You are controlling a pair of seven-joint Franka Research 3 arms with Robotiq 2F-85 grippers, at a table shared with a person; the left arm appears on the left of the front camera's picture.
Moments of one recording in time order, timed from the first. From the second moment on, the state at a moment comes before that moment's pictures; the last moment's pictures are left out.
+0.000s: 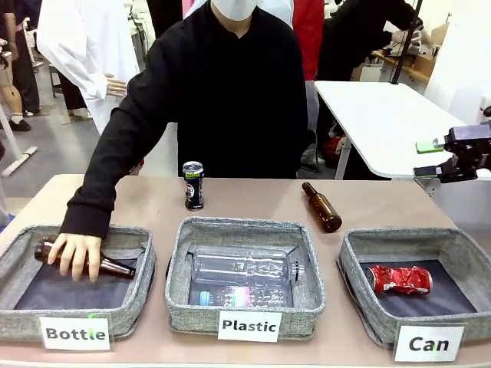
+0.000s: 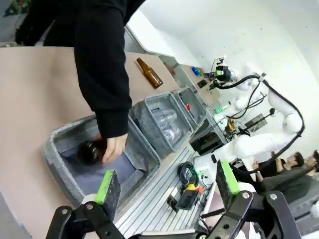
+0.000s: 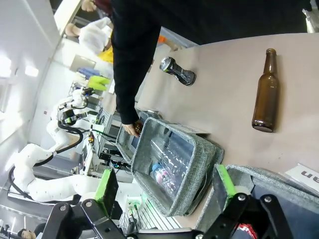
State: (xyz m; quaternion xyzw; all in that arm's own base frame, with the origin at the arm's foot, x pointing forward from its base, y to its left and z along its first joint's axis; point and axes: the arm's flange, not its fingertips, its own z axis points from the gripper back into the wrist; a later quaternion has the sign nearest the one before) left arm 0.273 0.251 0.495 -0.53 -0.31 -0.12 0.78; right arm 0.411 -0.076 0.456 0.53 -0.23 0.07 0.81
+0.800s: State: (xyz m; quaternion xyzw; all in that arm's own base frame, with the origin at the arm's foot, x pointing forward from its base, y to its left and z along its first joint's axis) left arm 0.205 0.321 0.485 -0.54 -0.38 -0.05 0.75; right arm 0.411 -0.076 0.456 0.53 -0.23 0.07 0.81
